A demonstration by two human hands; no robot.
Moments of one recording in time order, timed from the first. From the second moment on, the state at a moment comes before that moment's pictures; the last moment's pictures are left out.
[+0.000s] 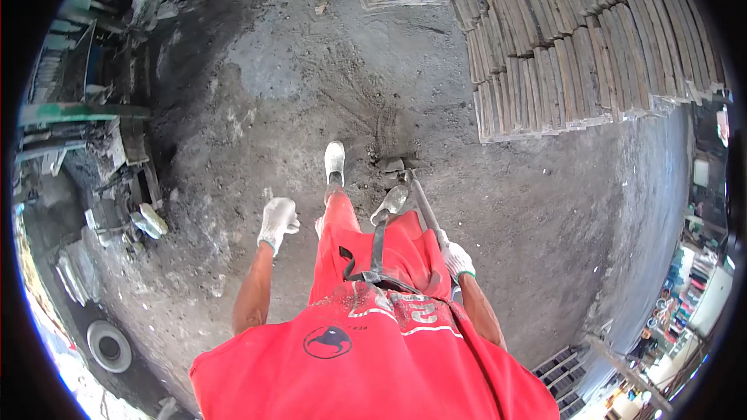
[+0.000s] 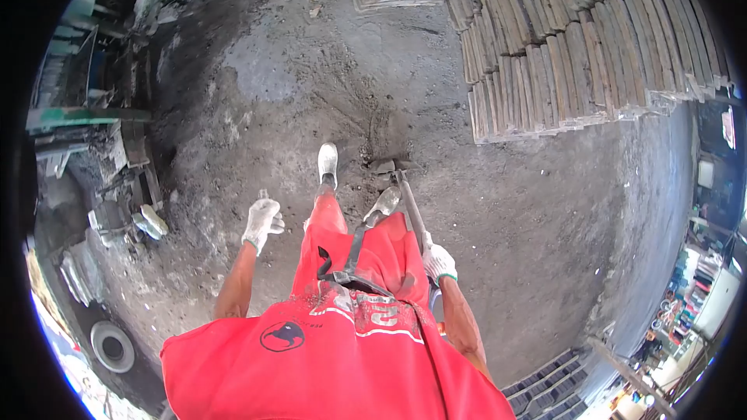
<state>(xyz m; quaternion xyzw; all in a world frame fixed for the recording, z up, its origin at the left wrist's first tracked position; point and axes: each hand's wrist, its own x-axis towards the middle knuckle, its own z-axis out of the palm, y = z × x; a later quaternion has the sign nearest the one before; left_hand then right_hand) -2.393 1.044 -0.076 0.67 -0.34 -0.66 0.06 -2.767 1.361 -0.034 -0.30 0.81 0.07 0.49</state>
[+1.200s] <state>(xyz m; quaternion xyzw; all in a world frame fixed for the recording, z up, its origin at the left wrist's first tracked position) -2.320 1.257 -0.073 0.72 -0.25 -0.65 0.06 -2.745 1.456 -0.001 -0.34 0.81 0.09 0.48</state>
